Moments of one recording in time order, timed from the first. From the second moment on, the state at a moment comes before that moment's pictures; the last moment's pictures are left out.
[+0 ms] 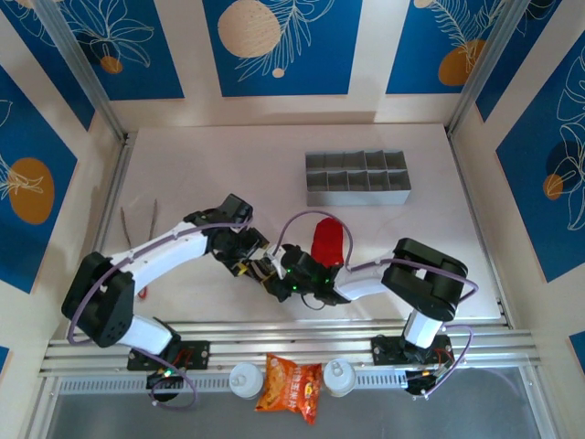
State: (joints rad) left arm -0.61 1.44 0.93 -0.68 0.21 -1.34; right arm 1.05 1.71 0.62 0.37 -0.11 0.37
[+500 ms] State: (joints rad) left arm -0.62 1.42 0.81 -0.59 0.25 -1.28; right arm 0.90 1.77 0.58 0.52 -0.42 0.52
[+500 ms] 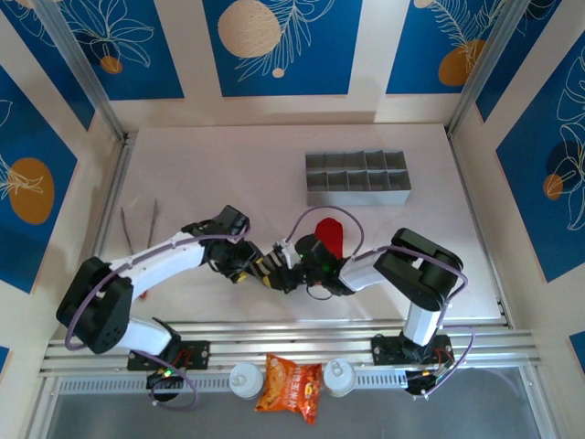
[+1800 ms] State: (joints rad) left arm -0.60 1.52 0.84 -0.78 0.18 -1.31; right arm 1.09 1.52 0.62 0.17 -0.09 -0.01
